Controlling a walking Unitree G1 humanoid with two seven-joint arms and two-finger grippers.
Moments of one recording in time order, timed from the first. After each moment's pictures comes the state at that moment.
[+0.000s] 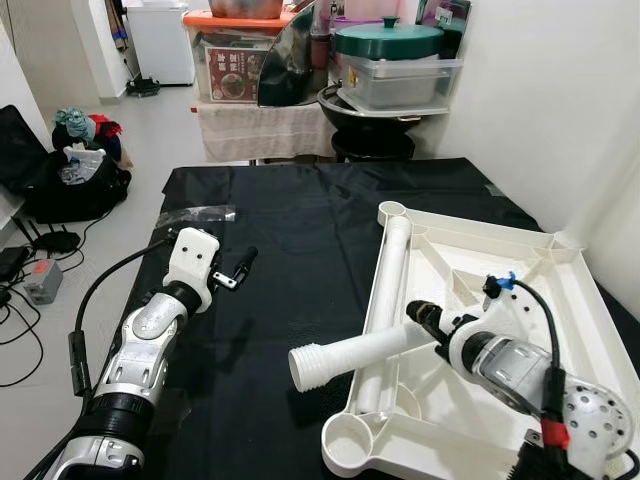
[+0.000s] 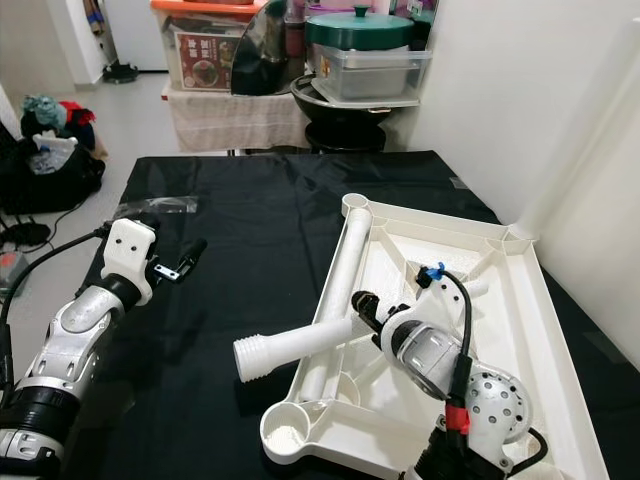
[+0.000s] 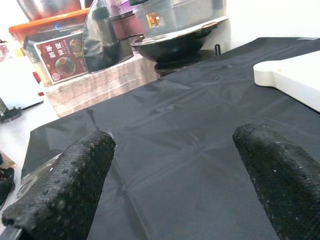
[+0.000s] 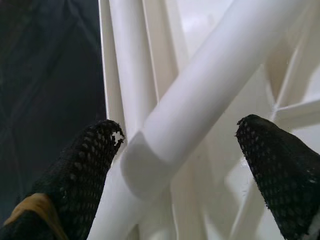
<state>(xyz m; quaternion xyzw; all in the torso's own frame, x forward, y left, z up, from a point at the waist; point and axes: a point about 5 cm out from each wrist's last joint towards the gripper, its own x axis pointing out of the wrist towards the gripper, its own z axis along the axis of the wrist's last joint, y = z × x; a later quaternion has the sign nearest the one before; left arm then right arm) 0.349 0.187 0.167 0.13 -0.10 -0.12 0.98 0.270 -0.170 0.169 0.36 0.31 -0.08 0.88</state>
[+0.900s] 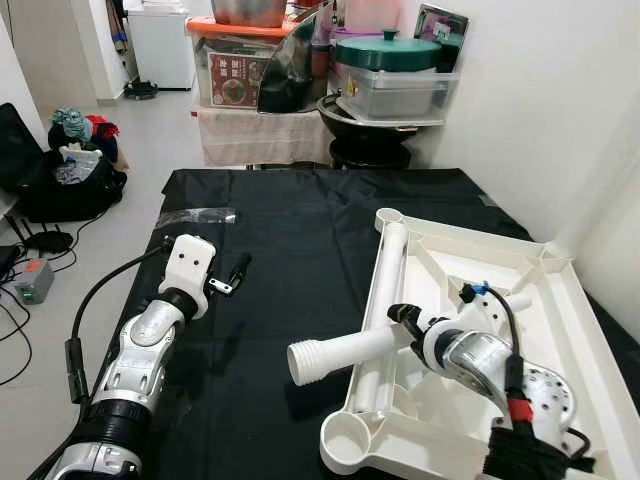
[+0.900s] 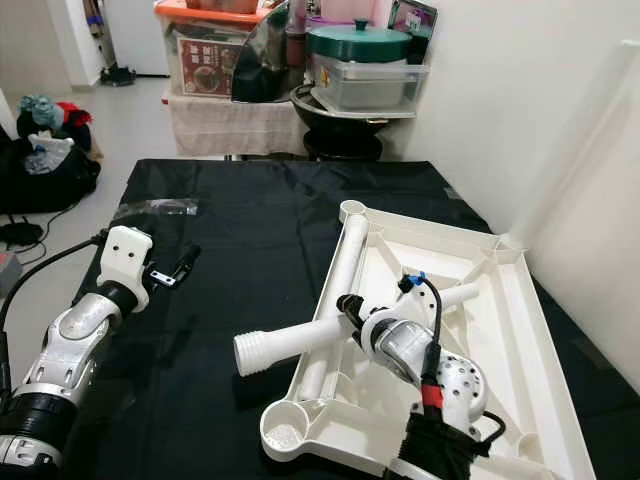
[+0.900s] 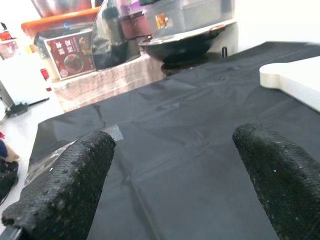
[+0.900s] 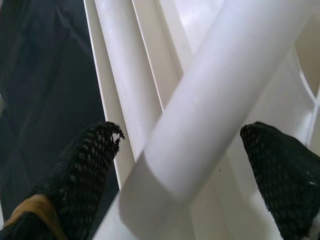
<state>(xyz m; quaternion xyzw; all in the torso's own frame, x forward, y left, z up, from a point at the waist) 0.347 0.191 0.158 0.13 -0.09 -0.10 0.98 0.302 -0.160 0.130 0.42 0.34 -0.11 0.83</state>
